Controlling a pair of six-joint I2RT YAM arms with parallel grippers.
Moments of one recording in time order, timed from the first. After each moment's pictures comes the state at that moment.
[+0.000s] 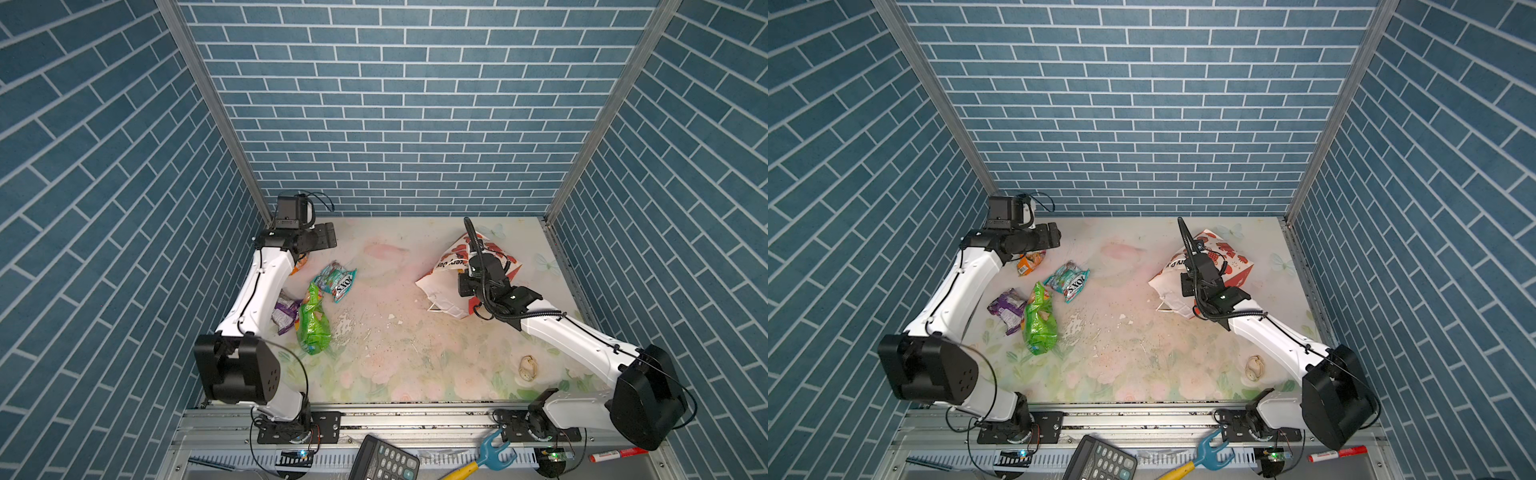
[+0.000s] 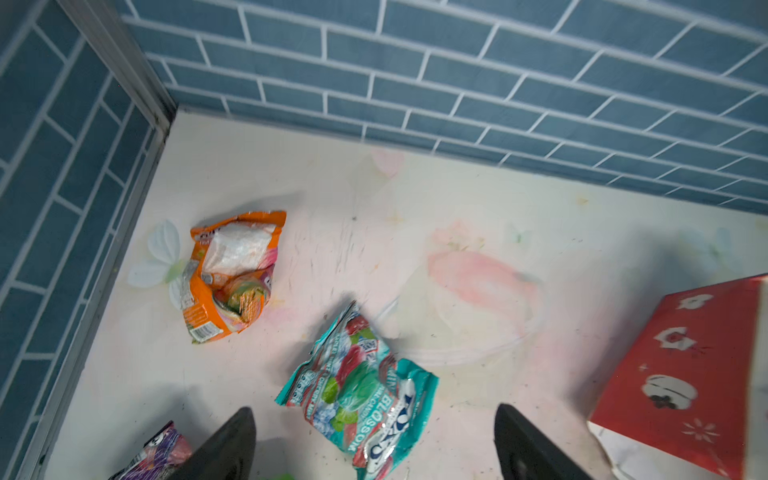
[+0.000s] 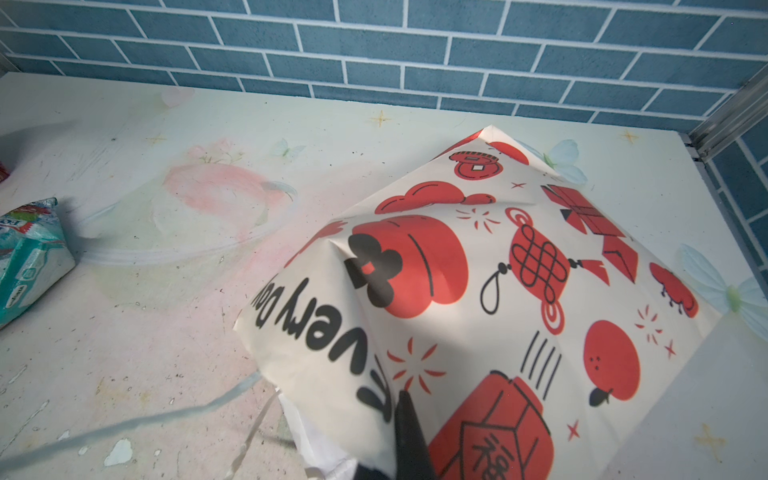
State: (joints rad) left arm -0.08 1.48 1.47 -0.69 0.04 -0.22; right arm 0.65 1.32 0.92 -0.24 0.35 0.26
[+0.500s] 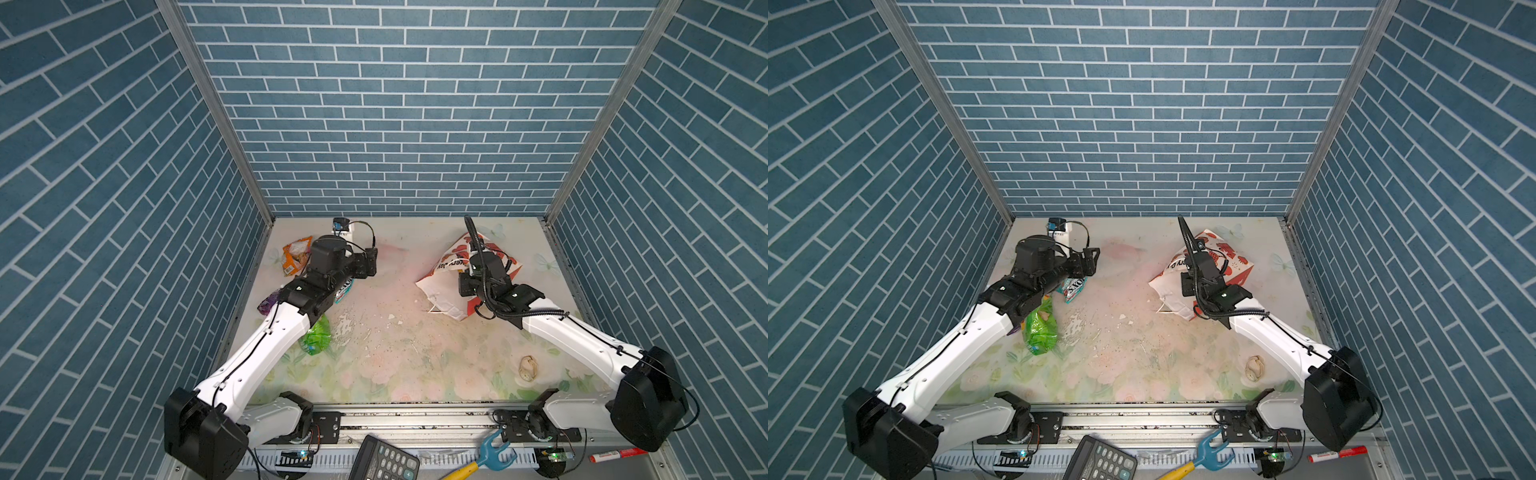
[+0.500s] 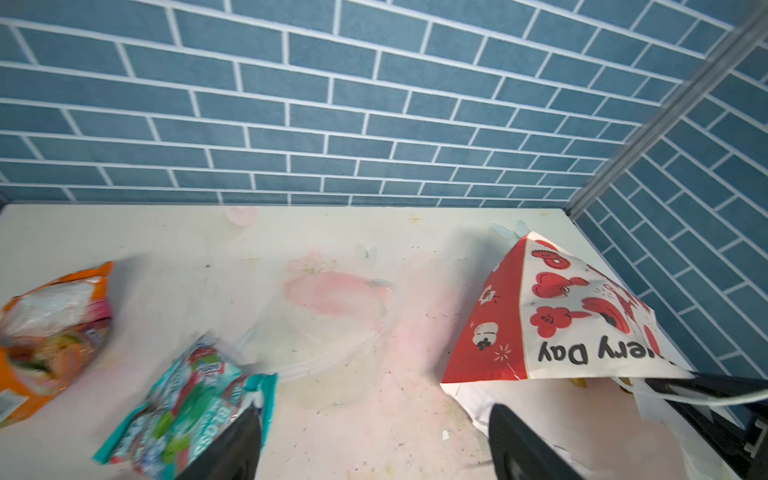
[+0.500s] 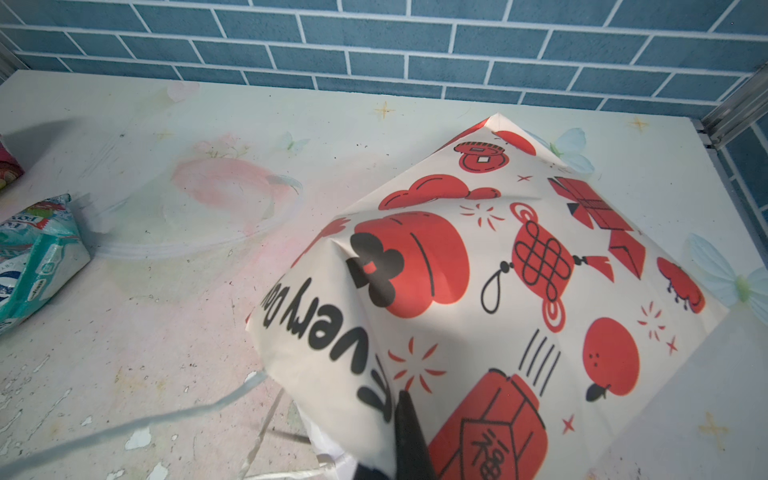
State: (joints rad) left arm -0.48 1.20 1.04 -0.26 -0.07 -0.32; right arm 0.64 1.31 0.96 -0.32 0.33 0.29
